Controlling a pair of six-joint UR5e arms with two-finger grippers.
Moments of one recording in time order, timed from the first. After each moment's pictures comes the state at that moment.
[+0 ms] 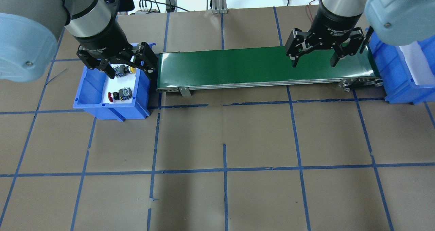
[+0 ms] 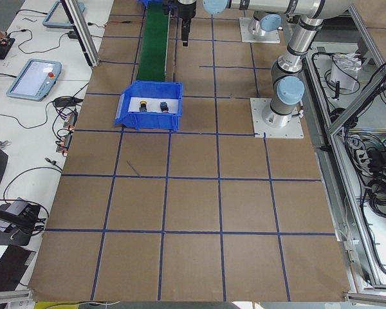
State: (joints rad) left arm -1.64 -1.55 -1.59 -1.56 1.54 0.01; right arm 1.59 -1.52 1.55 -1.57 -1.56 0.06
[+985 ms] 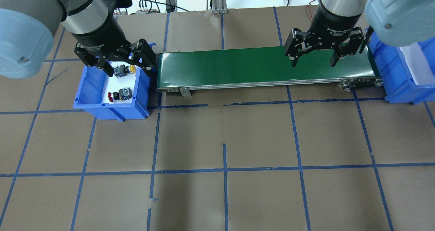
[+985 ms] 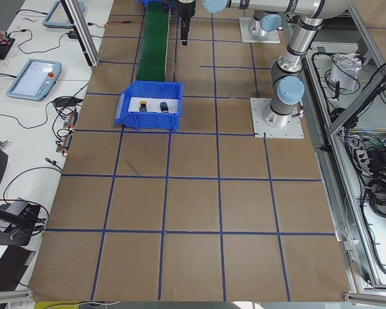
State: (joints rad) left arm -1.63 -1.56 -1.57 -1.57 1.54 0.01; right arm 1.60 -1.52 1.55 -1.57 -1.56 0.06
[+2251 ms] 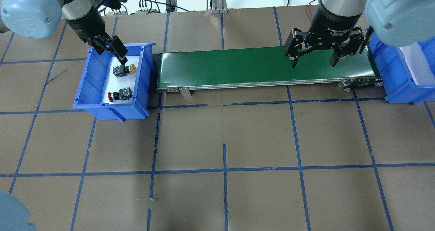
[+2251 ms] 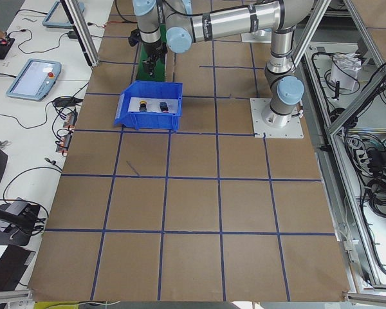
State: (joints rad) left arm -1.42 -1.88 -1.47 -1.43 1.54 0.75; right arm 1.60 -1.52 1.55 -1.57 -1.56 0.06
